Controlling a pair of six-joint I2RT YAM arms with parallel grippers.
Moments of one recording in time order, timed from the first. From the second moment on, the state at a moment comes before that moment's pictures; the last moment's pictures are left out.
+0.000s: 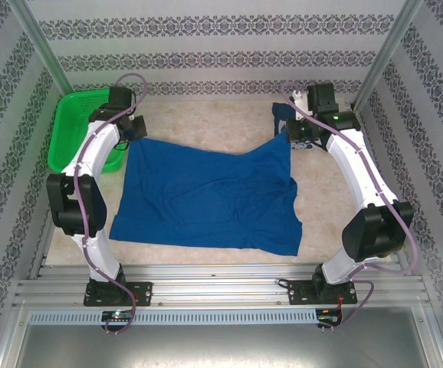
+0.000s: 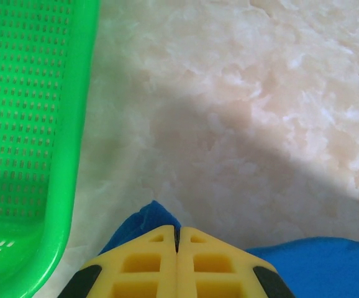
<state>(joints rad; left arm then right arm) -0.01 1.84 1.68 -0.80 -0.04 -0.30 0.14 1.61 1.61 -0.86 -0.12 -0.02</state>
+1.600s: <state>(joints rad) 0.03 1.46 1.34 -0.72 -0.02 -0.21 0.32 1.44 1.52 -0.78 -0.03 -0.14</state>
